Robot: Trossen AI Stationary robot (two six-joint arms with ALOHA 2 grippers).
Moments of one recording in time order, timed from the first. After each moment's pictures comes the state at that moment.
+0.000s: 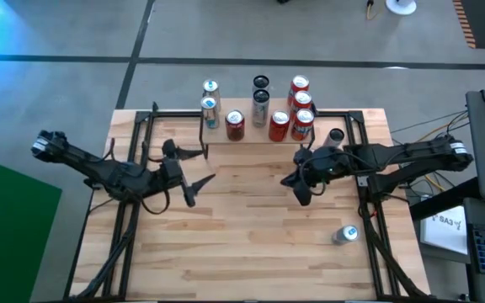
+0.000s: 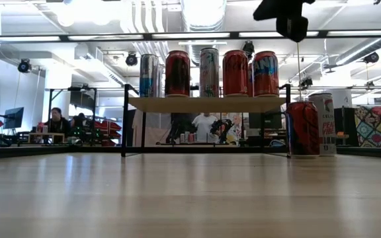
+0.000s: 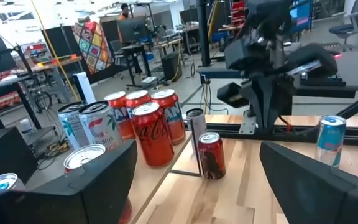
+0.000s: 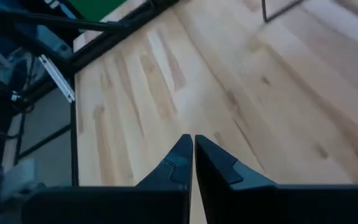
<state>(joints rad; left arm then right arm) -0.39 0.99 0.84 0.10 -0.82 0.10 0.09 1.16 1.04 -0.49 0.01 0.63</state>
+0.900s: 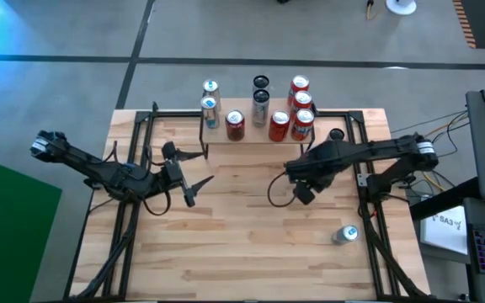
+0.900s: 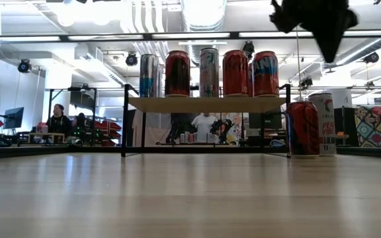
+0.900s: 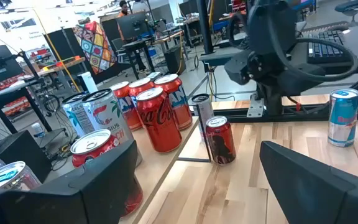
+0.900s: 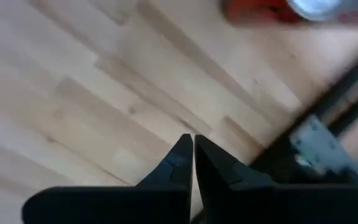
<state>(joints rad) -0.39 0.97 0.75 0.12 -0.83 0.16 0.07 1.53 1.45 -1.55 0.00 0.92</state>
